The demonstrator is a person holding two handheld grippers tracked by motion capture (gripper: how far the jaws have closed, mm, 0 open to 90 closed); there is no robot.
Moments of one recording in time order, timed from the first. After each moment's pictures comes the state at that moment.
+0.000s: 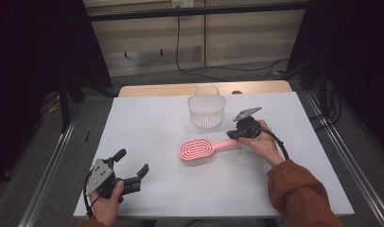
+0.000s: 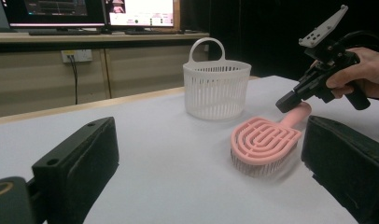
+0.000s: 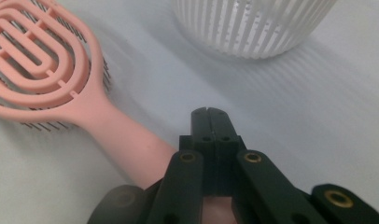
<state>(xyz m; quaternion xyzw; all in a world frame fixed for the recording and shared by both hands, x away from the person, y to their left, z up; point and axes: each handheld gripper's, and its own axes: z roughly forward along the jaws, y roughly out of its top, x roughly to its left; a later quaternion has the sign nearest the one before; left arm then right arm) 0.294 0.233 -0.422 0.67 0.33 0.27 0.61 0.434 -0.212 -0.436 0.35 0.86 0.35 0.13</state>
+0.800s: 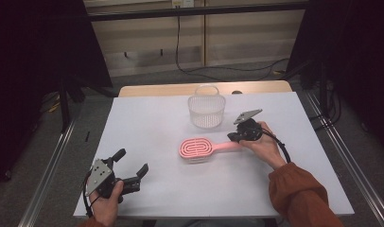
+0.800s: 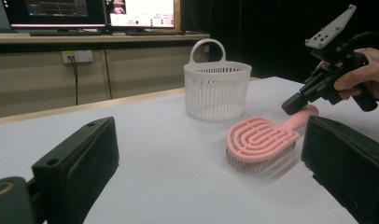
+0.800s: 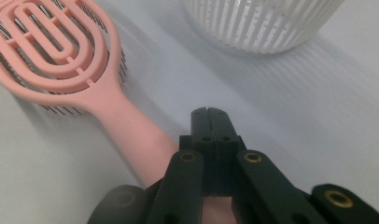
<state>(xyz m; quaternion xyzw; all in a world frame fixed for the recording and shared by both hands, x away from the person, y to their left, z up) 0.294 0.234 -0.421 0.67 0.33 0.27 0.61 0.424 -0.211 -0.433 0.35 0.86 0.34 0.13</state>
